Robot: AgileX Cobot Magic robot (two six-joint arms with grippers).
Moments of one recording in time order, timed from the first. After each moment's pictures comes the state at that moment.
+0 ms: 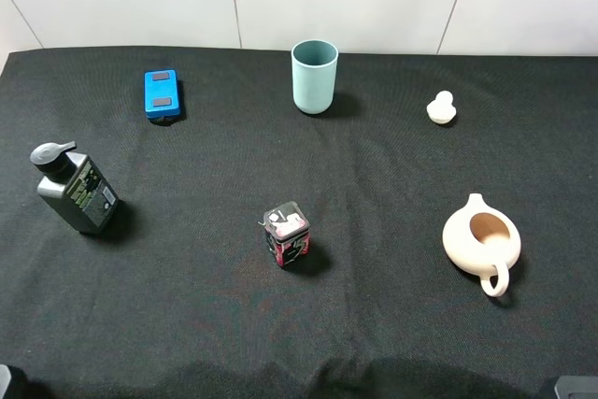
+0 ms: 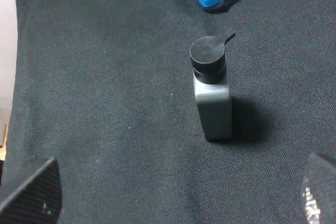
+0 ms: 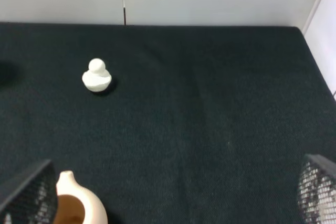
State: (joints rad) left arm -0.03 -0.01 -0.49 -0.02 1.06 0.18; right arm 0.02 0.02 -0.53 -0.06 1.02 0.03
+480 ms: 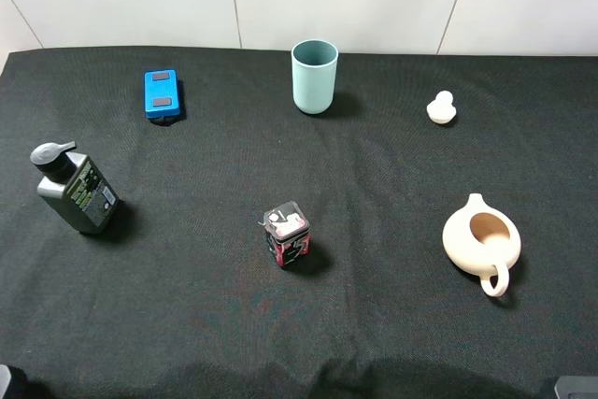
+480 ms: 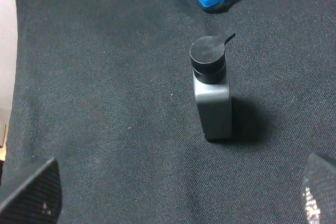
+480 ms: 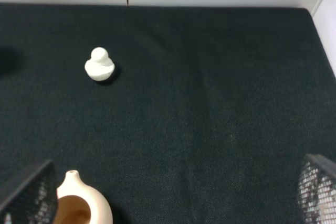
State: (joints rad) left arm -0.03 -0.01 -0.49 -0.02 1.06 0.18; right arm 0.02 0.36 -0.70 -0.05 1.02 0.03
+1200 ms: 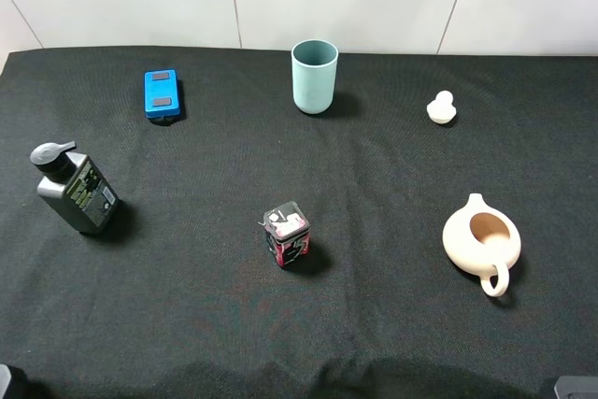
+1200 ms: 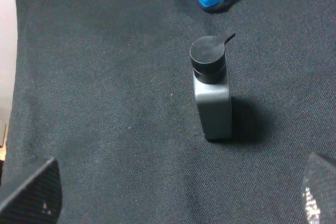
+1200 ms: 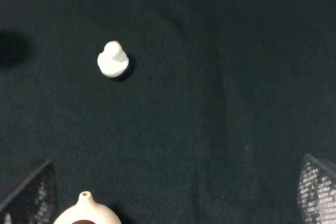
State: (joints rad) left arm -0.03 -0.01 -0.49 -0.02 1.06 0.18; right arm 0.02 0.90 -1.05 0.00 1.07 -0.02
